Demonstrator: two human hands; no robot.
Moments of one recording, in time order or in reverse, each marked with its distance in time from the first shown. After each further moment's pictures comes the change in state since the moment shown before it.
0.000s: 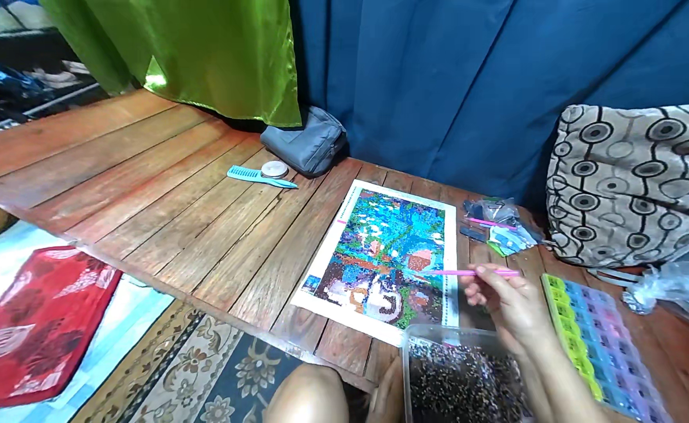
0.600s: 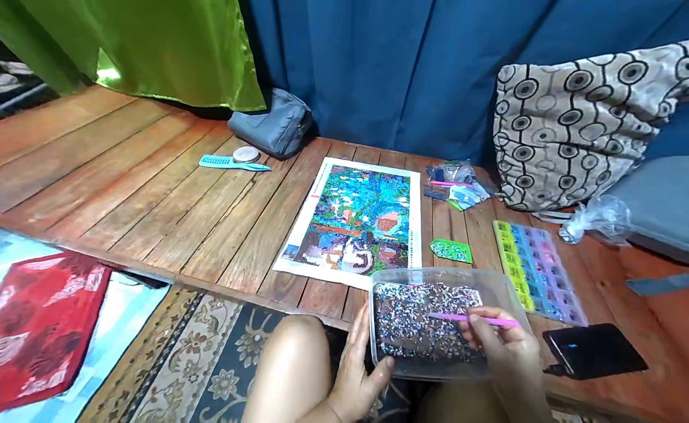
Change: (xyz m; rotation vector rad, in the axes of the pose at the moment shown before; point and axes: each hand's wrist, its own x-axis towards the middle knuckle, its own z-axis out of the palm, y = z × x) left_hand 0.002 -0.030 0.004 0.090 0.064 0.122; right_hand -0.133 0.056 -0.070 -0.216 0.194 -0.179
